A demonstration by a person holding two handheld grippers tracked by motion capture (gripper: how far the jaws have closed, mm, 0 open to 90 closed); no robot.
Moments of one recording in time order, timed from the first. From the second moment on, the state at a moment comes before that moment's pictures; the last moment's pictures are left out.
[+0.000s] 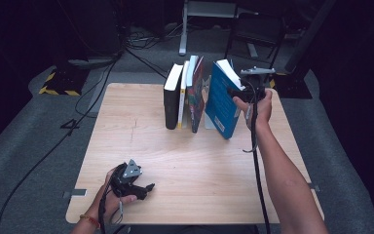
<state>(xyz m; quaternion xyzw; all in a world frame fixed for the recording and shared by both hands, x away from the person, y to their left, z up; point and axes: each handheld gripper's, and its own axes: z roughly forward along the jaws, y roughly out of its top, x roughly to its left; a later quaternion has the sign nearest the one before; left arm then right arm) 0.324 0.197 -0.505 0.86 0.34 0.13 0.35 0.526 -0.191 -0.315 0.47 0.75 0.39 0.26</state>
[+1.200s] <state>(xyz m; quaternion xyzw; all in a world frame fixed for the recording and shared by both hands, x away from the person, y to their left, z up) 0.325 0.196 -0.505 0.87 0.33 0.13 0.35 0.493 -0.211 -0.321 0.44 0.77 0.39 0.27</state>
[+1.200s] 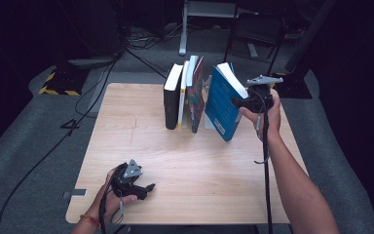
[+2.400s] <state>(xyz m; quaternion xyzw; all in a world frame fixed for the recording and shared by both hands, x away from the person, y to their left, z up) 0.325 0.195 -0.505 0.87 0.33 0.13 0.35 0.449 -0.257 -0.354 0.35 0.82 0.36 0.27</state>
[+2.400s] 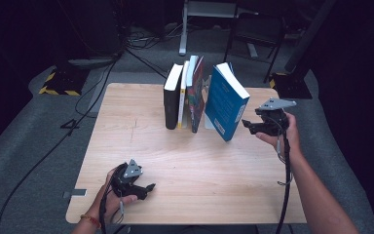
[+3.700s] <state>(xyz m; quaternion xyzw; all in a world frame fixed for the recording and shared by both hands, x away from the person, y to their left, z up) 0.329 0.191 -0.505 0.87 0.34 0.13 0.35 0.358 -0.318 -0.441 0.28 0.87 0.32 0.26</state>
